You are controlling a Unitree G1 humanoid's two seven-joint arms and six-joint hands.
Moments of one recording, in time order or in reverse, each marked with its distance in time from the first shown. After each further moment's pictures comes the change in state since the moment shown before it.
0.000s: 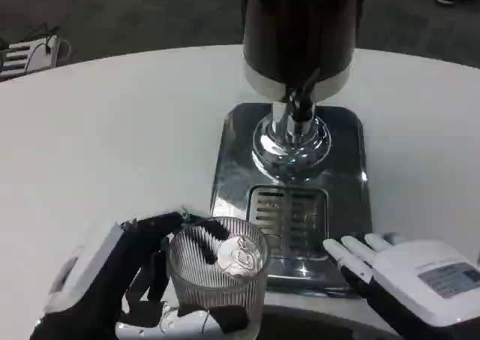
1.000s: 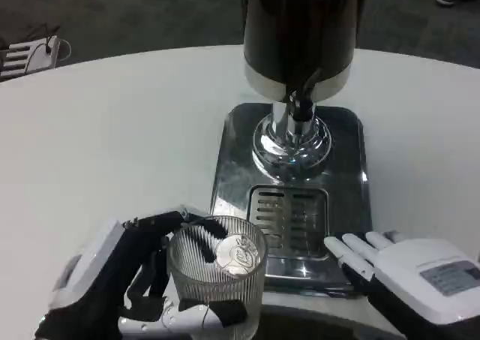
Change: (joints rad) left arm -0.045 -0.013 -0.007 0.073 0.011 -0.005 0.006; right arm -0.004 0.011 -0.012 -0.006 0.000 0.000 0.011
